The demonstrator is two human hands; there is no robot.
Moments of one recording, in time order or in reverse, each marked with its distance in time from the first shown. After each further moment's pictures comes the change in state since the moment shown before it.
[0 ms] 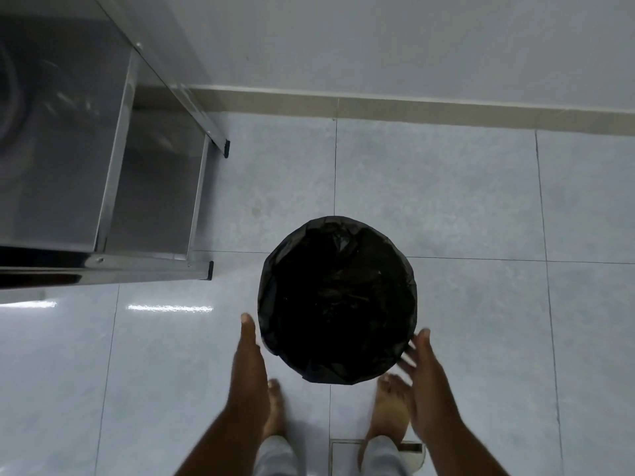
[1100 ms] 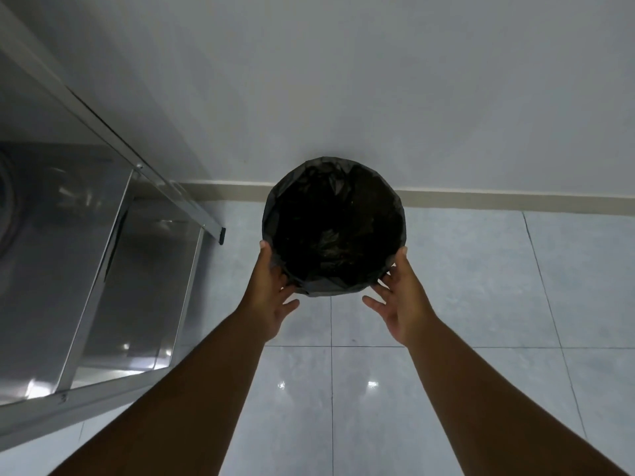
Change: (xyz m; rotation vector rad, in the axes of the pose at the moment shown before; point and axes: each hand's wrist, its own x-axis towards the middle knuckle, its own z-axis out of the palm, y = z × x) left_hand 0.070 0.255 0.125 0.015 -0.436 0.178; right_hand 0.123 -0.226 0.115 0.119 -0.258 -0.229
